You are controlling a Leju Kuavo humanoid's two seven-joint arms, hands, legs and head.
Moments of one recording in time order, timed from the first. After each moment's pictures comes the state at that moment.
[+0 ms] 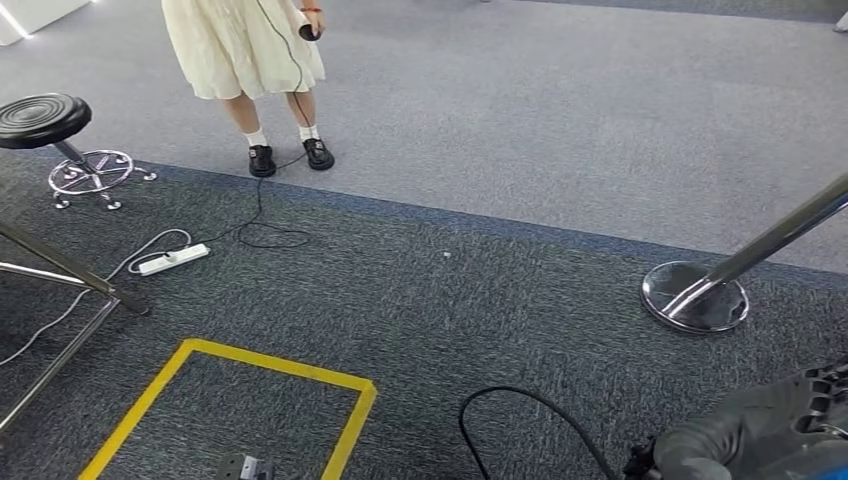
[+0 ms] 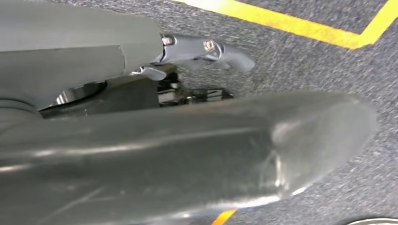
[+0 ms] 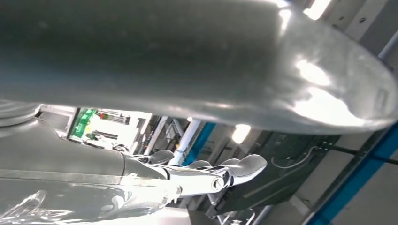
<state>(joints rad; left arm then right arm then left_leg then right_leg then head) -0.08 -0.24 1.13 -0.20 -0.99 -0.27 -0.52 0.26 0.23 0.28 -2.21 0.81 -0.68 -0.68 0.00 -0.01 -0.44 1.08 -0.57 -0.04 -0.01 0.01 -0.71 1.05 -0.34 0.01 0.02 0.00</state>
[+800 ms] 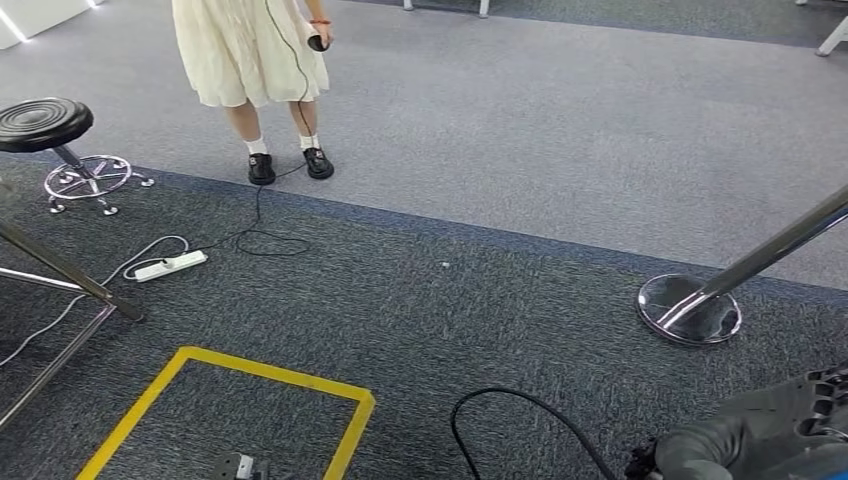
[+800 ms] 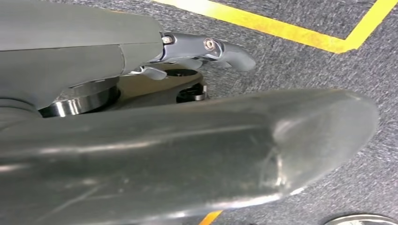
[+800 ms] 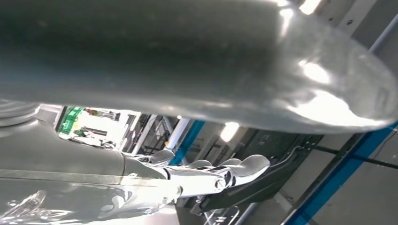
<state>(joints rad) -0.08 -0.24 1.13 -0.20 -0.98 -0.26 -0.51 0.26 0.23 0.28 -2.21 0.81 -0.68 -0.68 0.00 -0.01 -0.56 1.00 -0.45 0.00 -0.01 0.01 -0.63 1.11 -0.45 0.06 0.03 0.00</state>
